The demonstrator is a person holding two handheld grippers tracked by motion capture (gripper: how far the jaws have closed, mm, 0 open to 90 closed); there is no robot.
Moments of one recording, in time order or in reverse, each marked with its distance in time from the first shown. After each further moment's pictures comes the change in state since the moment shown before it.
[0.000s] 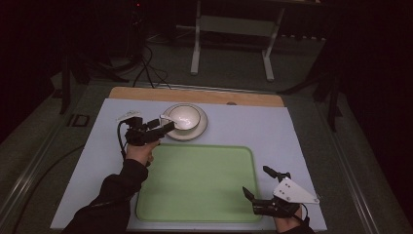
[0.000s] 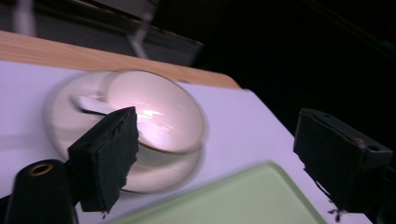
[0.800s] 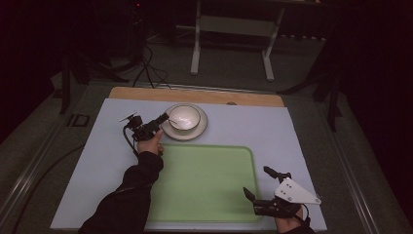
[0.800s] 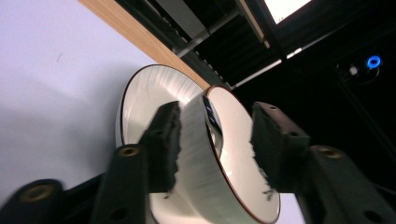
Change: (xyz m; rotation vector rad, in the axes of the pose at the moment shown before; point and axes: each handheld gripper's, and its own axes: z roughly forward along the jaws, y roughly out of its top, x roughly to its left) left arm 0.055 -0.022 0.050 -0.148 0.114 -0.450; right arm -0.001 -0.001 -0.002 -0.006 0.006 0.008
